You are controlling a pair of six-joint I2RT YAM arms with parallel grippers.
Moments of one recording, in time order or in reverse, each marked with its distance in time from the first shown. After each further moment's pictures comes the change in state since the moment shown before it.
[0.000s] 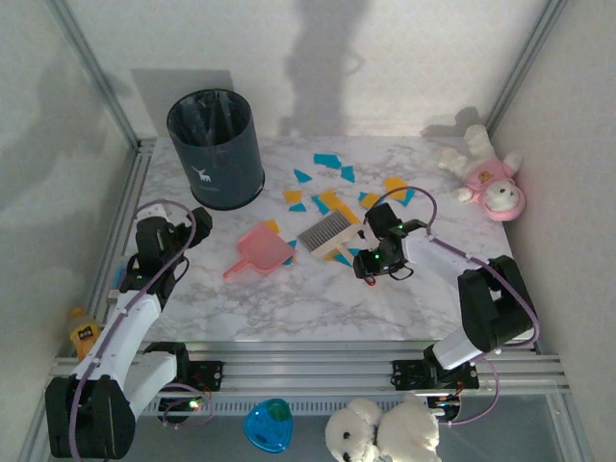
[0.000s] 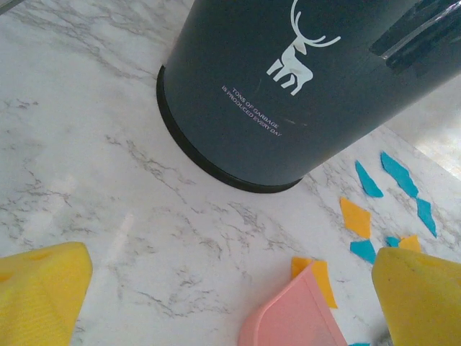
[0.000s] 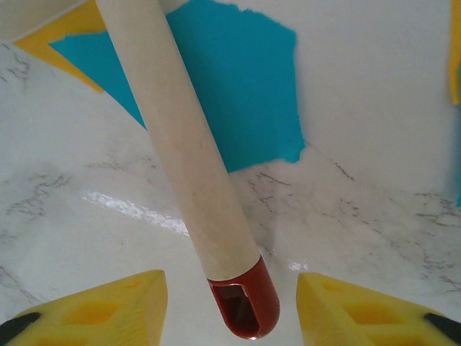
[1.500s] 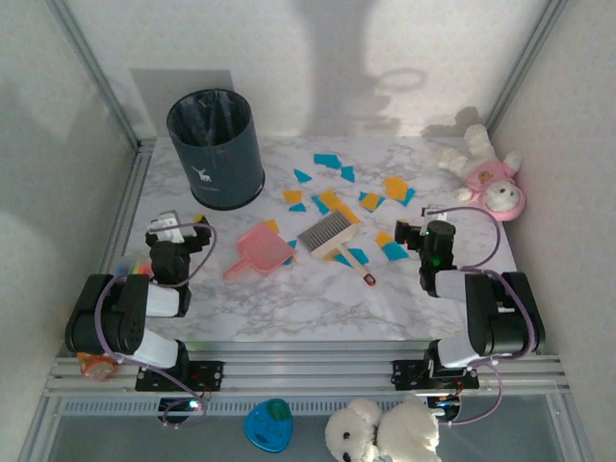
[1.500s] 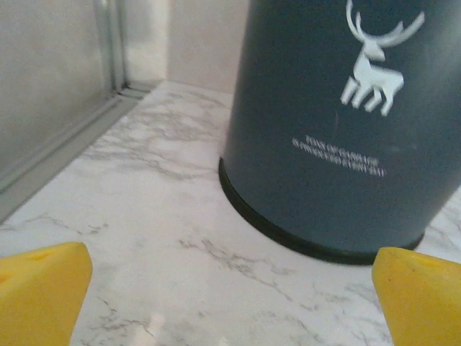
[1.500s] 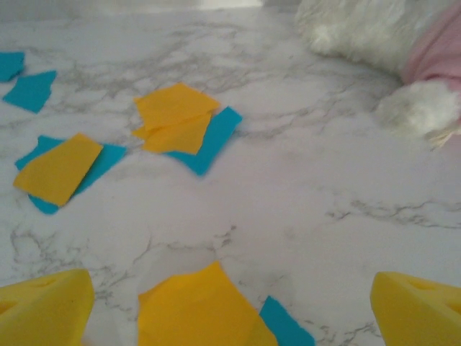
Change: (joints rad) left arm 0.030 0.532 -0.328 1.197 -0.170 0.404; right arm -0.398 -0.102 -0.516 1.326 0.250 -0.080
